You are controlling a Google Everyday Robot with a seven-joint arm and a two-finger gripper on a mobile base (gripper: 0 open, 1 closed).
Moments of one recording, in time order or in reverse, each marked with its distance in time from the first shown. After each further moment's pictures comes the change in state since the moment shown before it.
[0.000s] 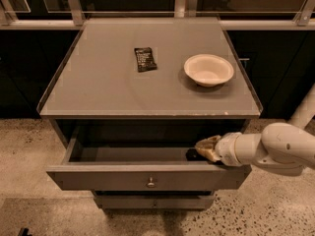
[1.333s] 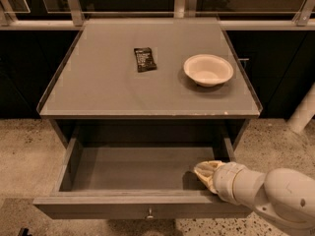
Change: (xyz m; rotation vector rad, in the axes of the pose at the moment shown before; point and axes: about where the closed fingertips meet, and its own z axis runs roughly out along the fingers) arm 0.016 0.072 -0.036 0.186 -0.015 0.013
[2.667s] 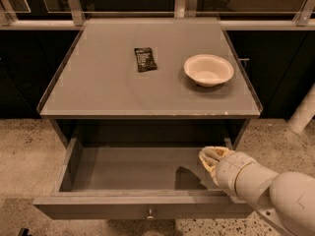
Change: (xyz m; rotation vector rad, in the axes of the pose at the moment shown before) arm -0.061 -0.012 -0.052 0.217 -0.042 -0.155
